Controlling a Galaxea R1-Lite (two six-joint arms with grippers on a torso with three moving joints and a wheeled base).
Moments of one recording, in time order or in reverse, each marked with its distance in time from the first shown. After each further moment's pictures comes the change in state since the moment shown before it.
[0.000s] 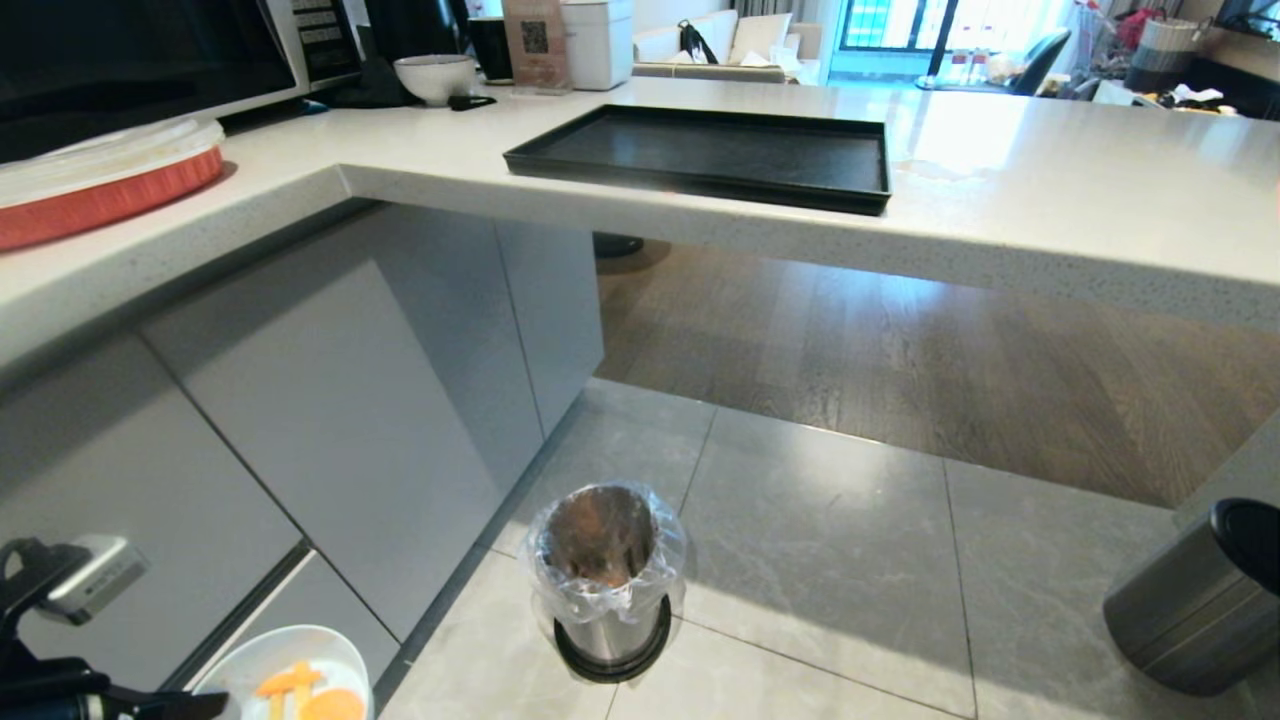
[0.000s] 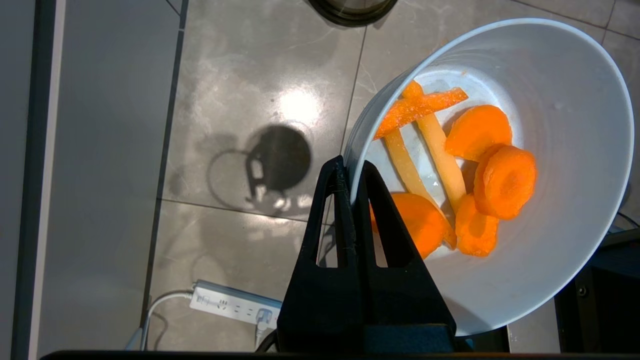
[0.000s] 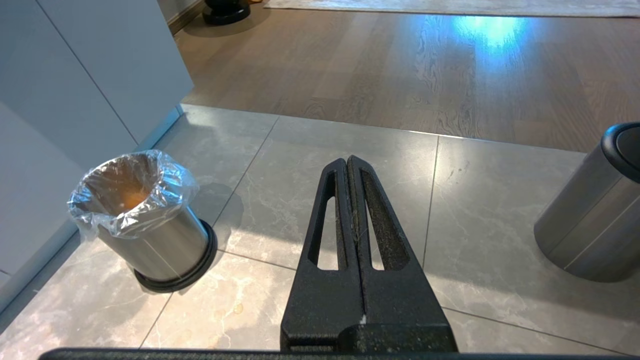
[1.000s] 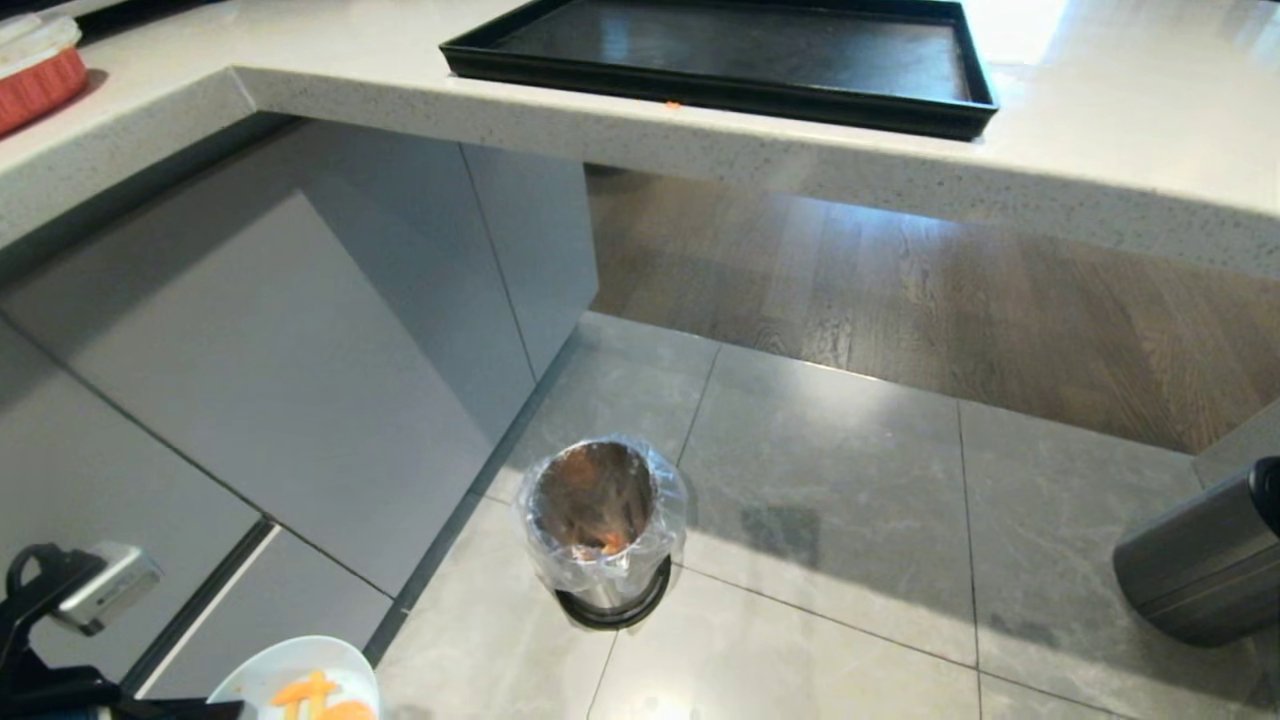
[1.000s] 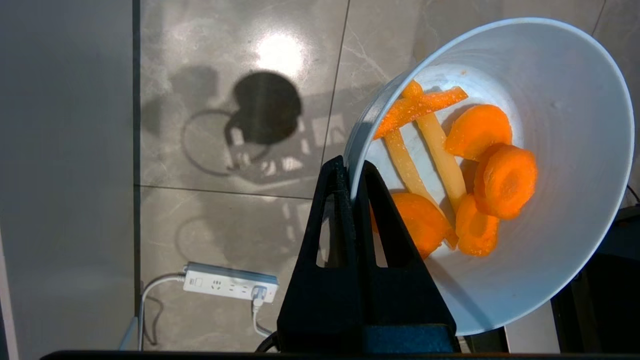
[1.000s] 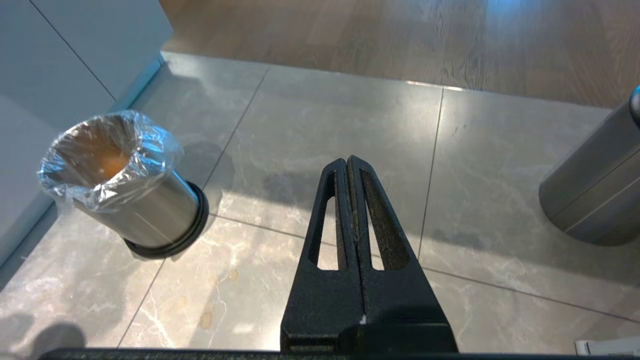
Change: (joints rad) left arm -0.022 -0.005 0.013 0.001 -0.038 0.033; right arm 0.000 0.000 0.000 0.000 0.000 0.000
